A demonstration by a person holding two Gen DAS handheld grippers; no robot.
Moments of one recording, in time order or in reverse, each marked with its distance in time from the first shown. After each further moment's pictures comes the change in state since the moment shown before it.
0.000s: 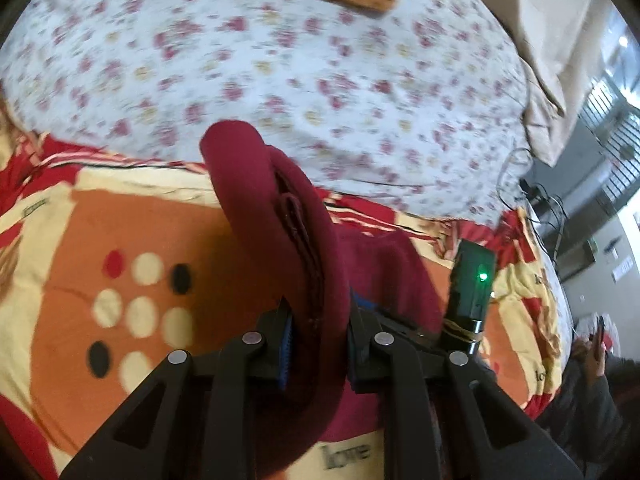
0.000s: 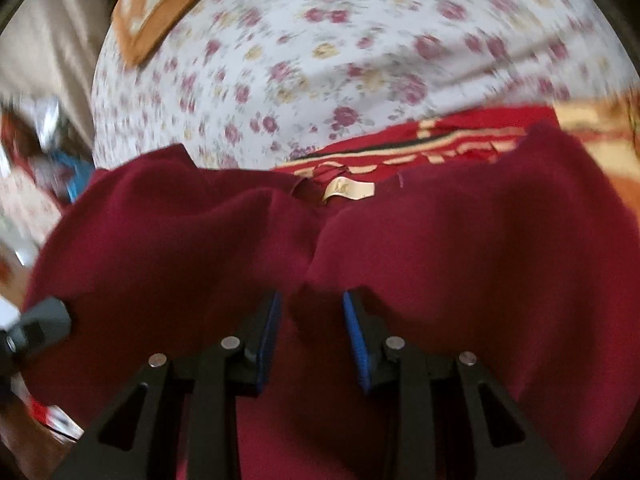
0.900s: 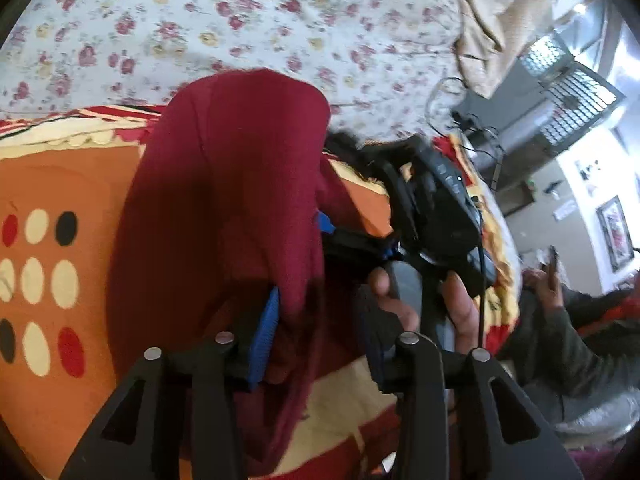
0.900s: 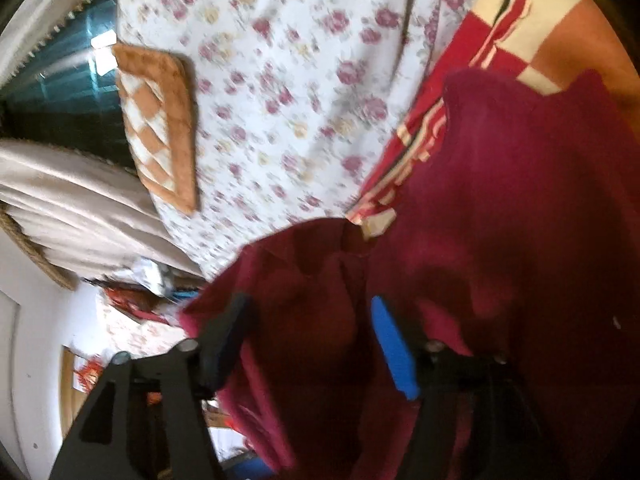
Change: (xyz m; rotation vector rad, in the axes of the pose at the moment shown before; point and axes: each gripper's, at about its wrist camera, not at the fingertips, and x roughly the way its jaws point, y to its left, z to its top) left arm 0.026 -0.027 -0.041 0.102 0.208 -0.275; right arm -0.042 -0.071 -0.002 0.494 -0.149 0.507
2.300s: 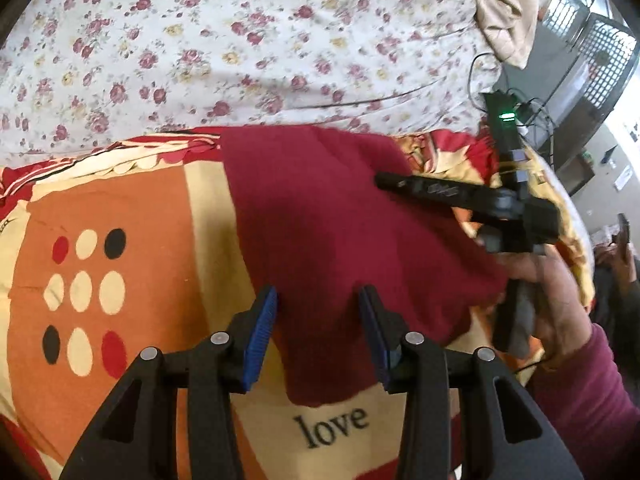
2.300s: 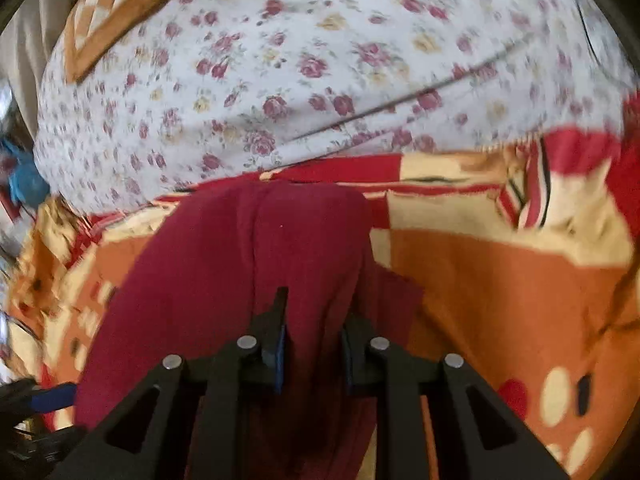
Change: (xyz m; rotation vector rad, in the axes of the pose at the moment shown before) left arm 0.026 -0.010 -0.011 0.120 -0.057 0.316; right arm -0.025 0.037 0.030 -0.627 0.076 -0.793
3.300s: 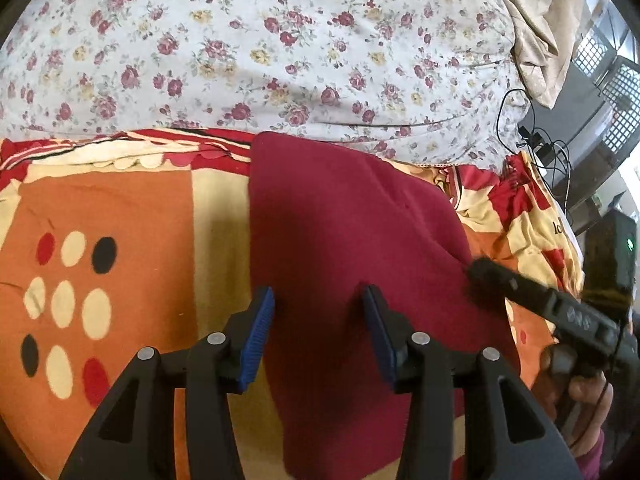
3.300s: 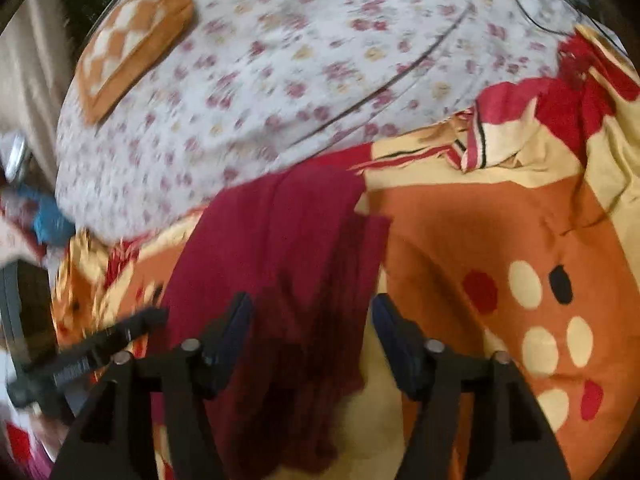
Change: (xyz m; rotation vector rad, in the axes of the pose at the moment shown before) left arm 0.026 0.019 0.022 -0.136 -0.040 -0.009; right arm -0.070 -0.014 -0.043 0.138 -0.062 0.053
